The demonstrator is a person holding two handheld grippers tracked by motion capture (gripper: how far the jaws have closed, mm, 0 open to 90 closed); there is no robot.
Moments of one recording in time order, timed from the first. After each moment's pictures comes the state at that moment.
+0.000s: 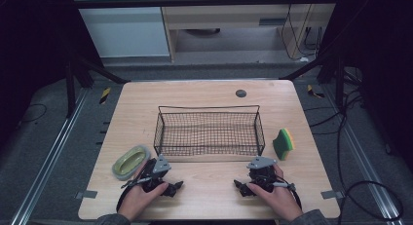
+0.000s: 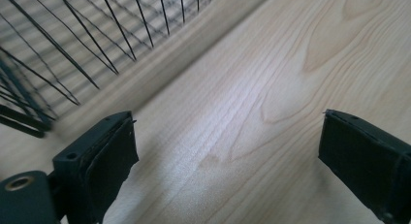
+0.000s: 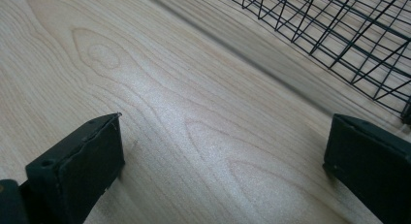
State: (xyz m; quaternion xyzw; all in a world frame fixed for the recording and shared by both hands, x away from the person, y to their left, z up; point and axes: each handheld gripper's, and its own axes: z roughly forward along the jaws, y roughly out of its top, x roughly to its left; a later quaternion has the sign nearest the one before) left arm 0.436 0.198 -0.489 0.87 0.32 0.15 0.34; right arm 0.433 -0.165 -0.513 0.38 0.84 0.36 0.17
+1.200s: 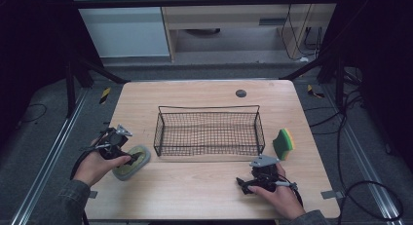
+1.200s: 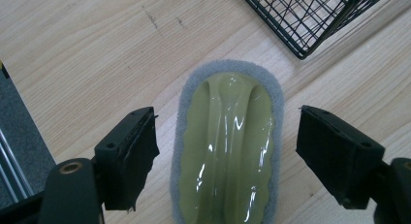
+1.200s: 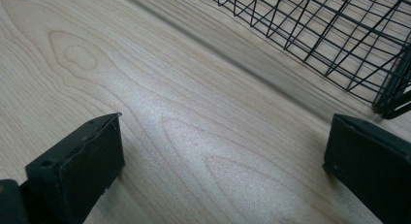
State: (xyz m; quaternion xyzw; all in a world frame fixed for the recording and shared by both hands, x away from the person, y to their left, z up) left arm 0.497 0.299 -0.411 0.88 0.41 0.16 0.18; right arm 0.436 -0.172 -0.513 0.40 0.83 0.35 0.17
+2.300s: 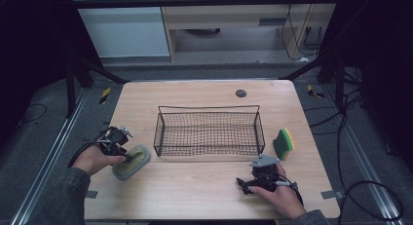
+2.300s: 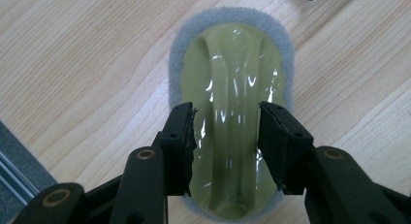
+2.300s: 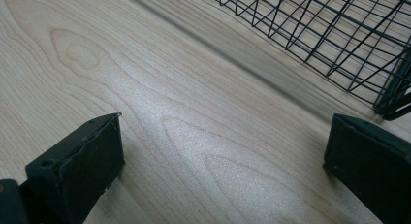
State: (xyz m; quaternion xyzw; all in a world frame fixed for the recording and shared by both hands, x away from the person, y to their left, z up) left arm 0.518 0.303 -0.424 0.92 0.38 0.08 0.11; right arm 0.436 -0.173 -0.513 0.39 0.83 0.35 0.17
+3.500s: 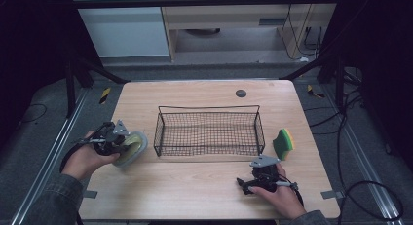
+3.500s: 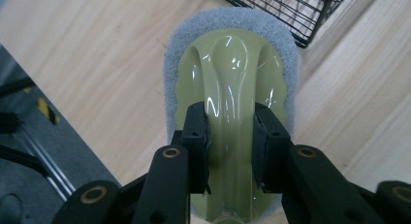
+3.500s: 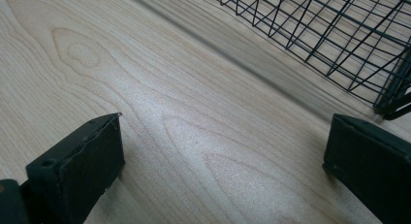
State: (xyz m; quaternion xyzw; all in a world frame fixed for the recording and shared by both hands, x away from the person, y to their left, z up) left arm 0.500 0.301 -0.383 0.93 0.28 0.20 0.15; right arm 0.436 -0.173 -0.513 0.39 0.83 0.35 0.17
